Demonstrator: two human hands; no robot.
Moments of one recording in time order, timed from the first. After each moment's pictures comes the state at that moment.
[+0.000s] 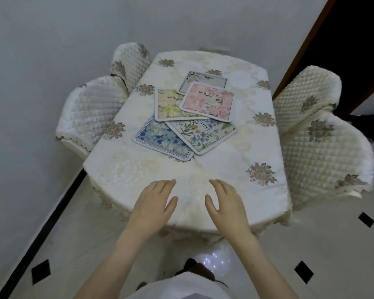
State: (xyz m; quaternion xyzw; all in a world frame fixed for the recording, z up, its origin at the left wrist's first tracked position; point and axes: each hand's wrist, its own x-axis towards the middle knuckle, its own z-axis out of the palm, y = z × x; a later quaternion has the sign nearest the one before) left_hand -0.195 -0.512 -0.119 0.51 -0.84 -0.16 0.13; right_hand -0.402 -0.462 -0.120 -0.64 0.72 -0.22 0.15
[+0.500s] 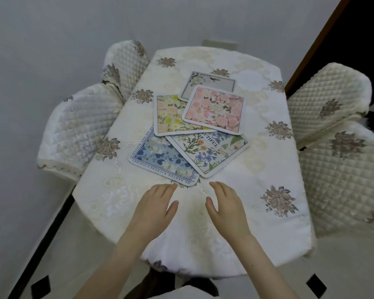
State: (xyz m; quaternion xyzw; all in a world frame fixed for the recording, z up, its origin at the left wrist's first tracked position) left_hand -0.209 -0.647 -0.145 0.50 -0.84 -0.17 0.10; right_hand -0.415 -0.600 -0.146 -0.64 0.72 -0.21 0.16
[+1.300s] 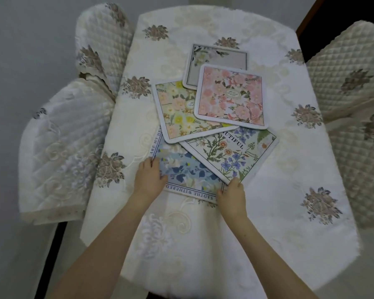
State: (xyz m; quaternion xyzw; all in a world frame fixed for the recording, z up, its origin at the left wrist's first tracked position) left_hand -0.148 -0.889 -0.246 0.58 -0.77 -0.26 0.00; right_hand -0.347 -0.759 -0.238 -0.34 0.88 -0.20 0.27
